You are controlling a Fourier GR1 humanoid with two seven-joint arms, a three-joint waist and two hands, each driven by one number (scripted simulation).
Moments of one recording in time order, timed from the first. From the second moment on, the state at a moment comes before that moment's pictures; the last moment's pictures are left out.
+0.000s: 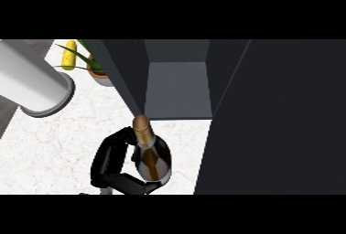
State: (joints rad) left arm 0.02 0.00 -0.25 -1.49 0.15 -0.03 -0.35; right arm 0.00 -0.53 0.67 -2.51 0.09 -0.65 0.43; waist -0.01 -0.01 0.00
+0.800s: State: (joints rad) left arm -0.24 0.00 -0.23 -1.33 0.09 0.18 -0.30; right arm 0.11 -0.58 0.66 -2.52 0.07 -0.63 0.31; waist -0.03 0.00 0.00
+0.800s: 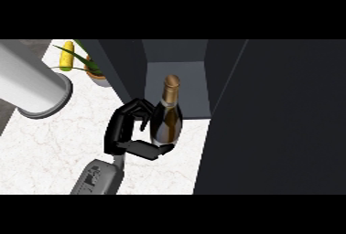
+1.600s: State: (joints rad) left arm -0.59 0.00 -0.24 -0.91 0.22 0.25 -0.38; right arm 0.13 -0.58 0.66 -2.51 0.05 -0.61 0.26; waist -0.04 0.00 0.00
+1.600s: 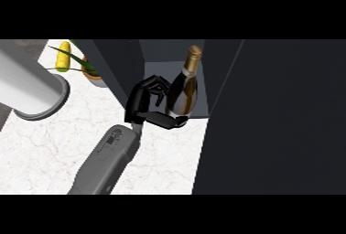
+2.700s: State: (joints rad) left arm -0.98 0.00 -0.22 -0.36 0.40 0.36 -0.45; right arm 0.17 -0.56 0.65 -2.50 0.02 -0.56 0.17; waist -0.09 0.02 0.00
